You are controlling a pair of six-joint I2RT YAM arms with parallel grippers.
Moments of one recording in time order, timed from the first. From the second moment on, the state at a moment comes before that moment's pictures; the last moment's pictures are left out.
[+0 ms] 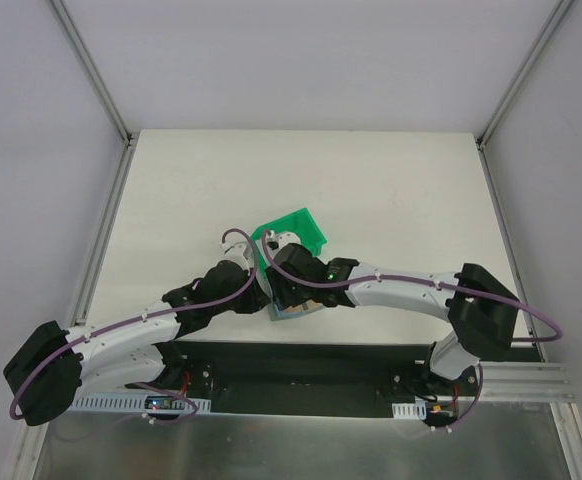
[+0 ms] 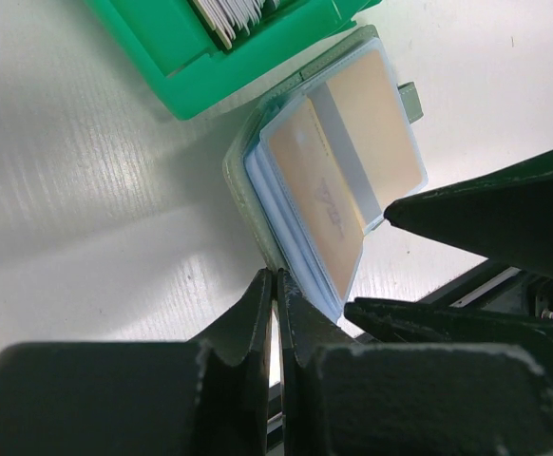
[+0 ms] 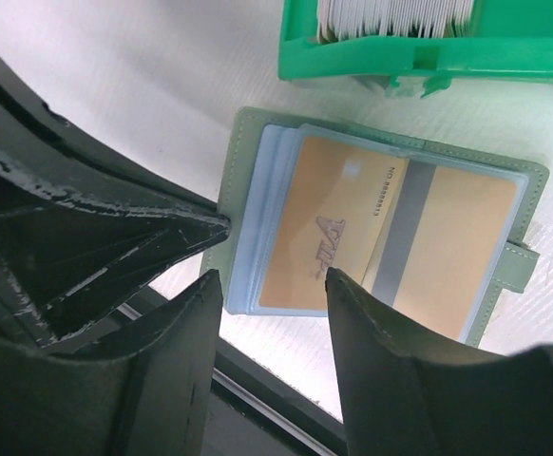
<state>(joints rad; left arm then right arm) -0.84 0.97 0.36 -0.08 -0.03 -0.82 1.16 1.60 1.05 -0.37 0.16 0.57</state>
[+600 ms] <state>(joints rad) -0.84 0.97 0.36 -0.08 -0.03 -0.82 1.15 1.67 1.05 -0.42 0.17 0.58</state>
